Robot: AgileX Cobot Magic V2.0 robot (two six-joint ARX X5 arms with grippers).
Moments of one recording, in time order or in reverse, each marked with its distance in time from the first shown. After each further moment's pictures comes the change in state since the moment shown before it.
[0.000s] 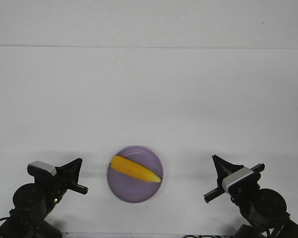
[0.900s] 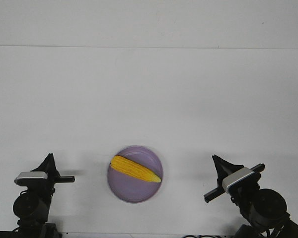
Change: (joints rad) left arm 0.477 -0.305 -0.443 0.345 -0.020 0.353; right arm 0.000 0.000 0.000 0.003 0.000 0.000
